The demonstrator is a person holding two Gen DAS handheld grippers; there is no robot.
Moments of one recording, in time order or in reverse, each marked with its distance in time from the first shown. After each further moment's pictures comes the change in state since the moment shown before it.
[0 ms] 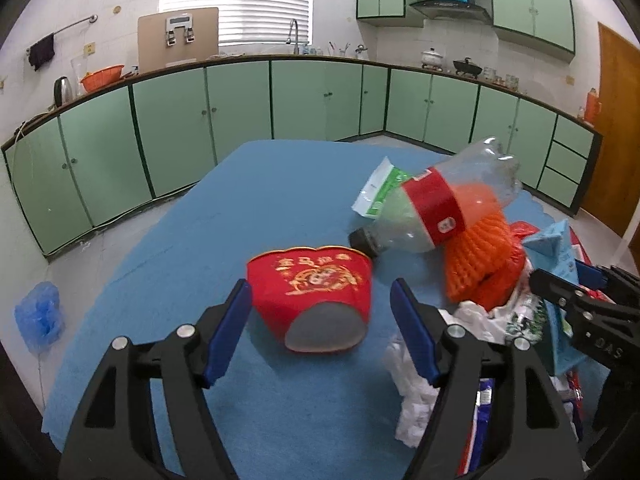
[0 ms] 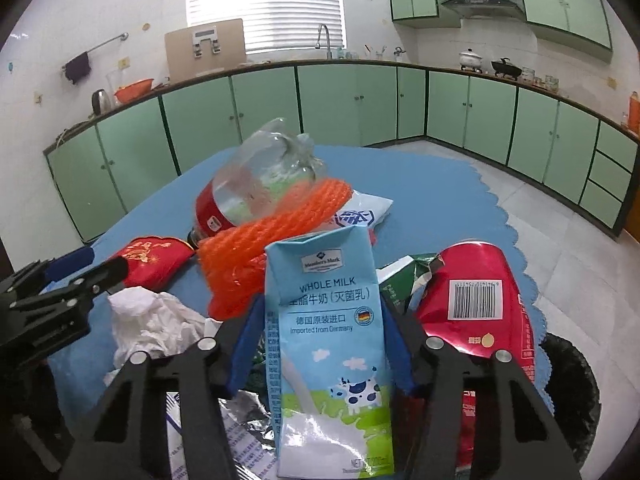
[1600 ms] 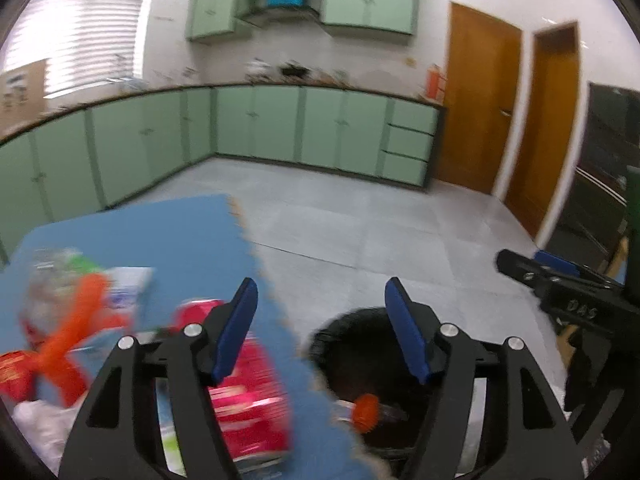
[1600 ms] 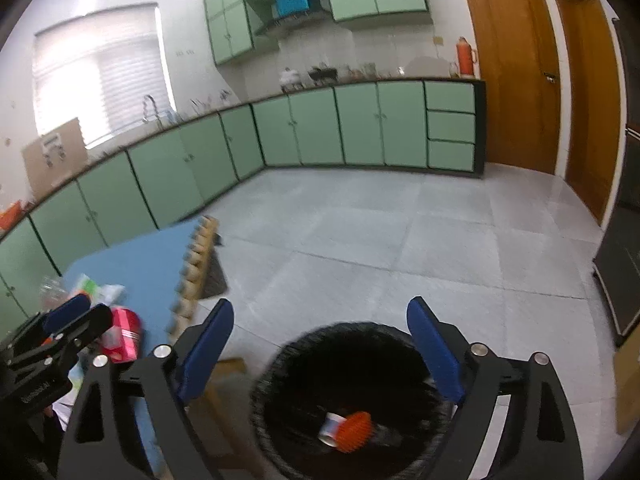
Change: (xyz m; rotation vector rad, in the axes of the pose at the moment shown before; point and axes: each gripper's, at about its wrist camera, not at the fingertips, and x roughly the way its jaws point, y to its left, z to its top) left arm -0.026 -0.279 0.013 0.231 -0.076 -0.484; right arm -0.166 -0.251 -0.027 0.387 -0.168 -0.383
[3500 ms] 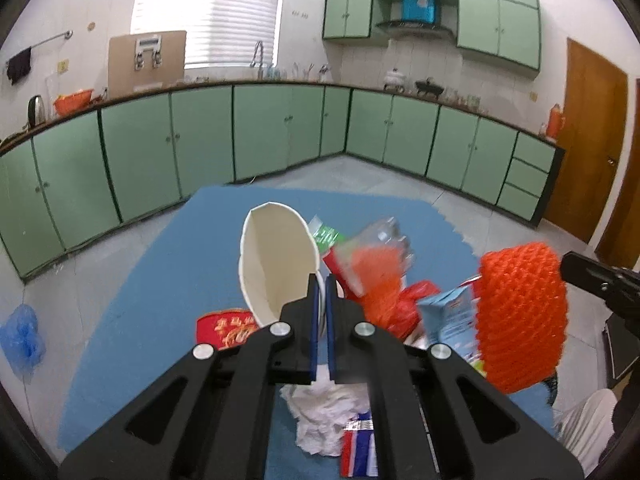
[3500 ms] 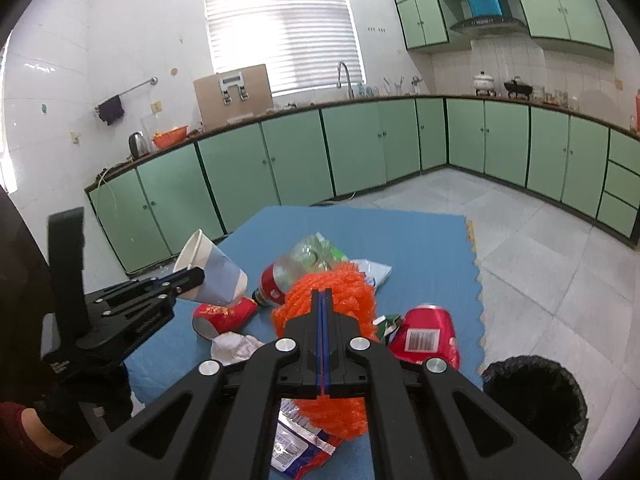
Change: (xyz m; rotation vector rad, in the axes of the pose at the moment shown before) left arm -0.145 0.188 0.000 -0.185 -0.014 0.344; right arm -0.049 0.240 -0.007 -0.316 0.072 0.528
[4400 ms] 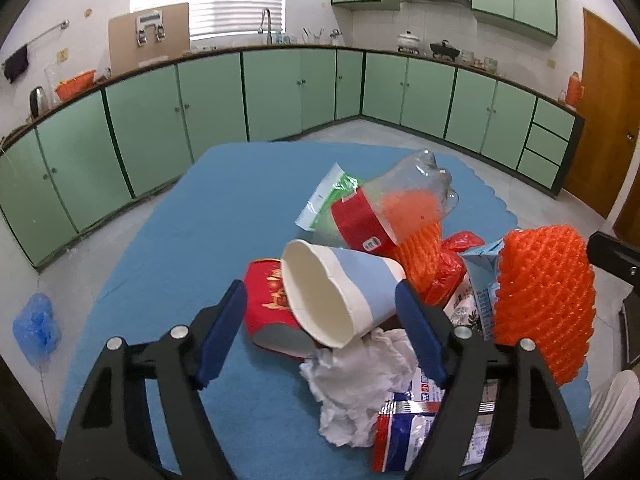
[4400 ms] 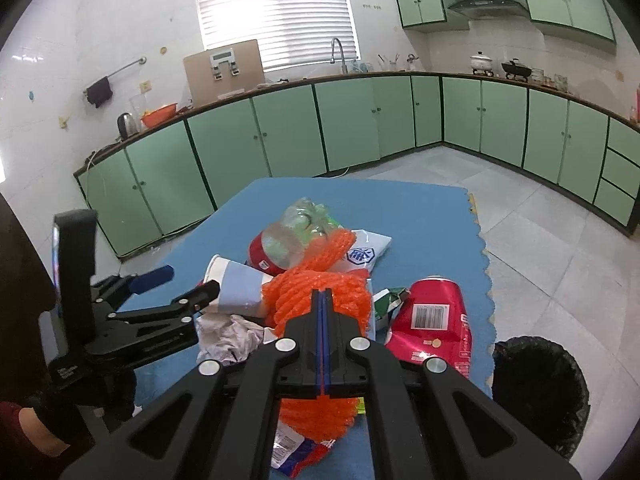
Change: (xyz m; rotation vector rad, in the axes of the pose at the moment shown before) left arm 0.046 0.019 -0.028 0.017 0.157 0.077; right arm 0.038 0.005 -0.018 0.006 0.107 -0.026
